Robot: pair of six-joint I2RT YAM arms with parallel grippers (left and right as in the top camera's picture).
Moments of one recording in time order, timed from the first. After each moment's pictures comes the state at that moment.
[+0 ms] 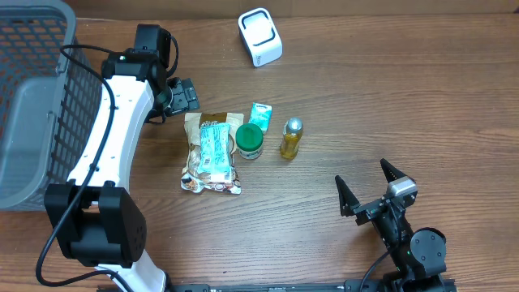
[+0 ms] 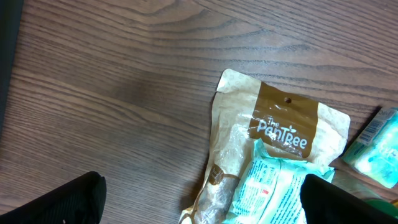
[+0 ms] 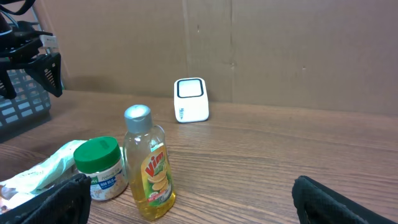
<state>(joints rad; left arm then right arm) -0.08 1.85 1.65 -1.13 -0.10 -0.41 0.22 0.01 0.02 -0.02 -0.15 0.07</state>
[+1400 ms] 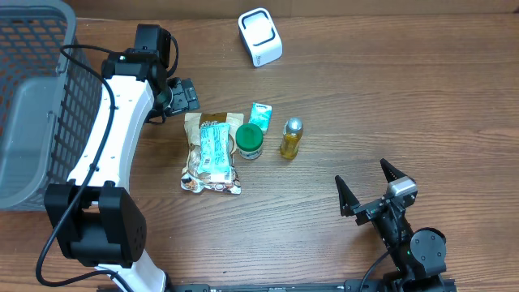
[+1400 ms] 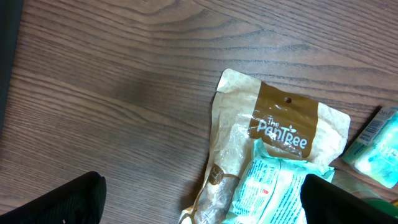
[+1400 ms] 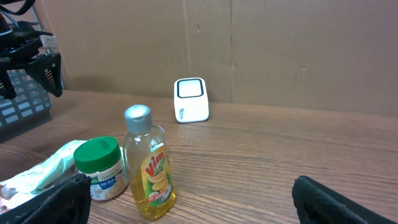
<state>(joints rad) -0.08 1.85 1.65 -1.13 -0.10 -0.41 0.22 0.01 0.02 -0.02 -0.15 0.07</state>
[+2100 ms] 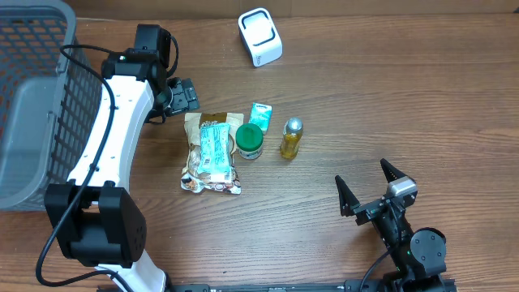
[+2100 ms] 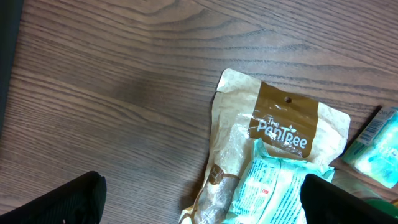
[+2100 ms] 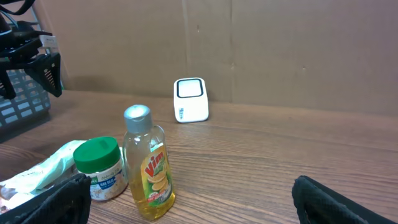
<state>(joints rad) -0.08 1.85 1.65 -1.13 -0.10 -0.41 0.22 0.01 0.02 -0.02 -0.15 0.07</state>
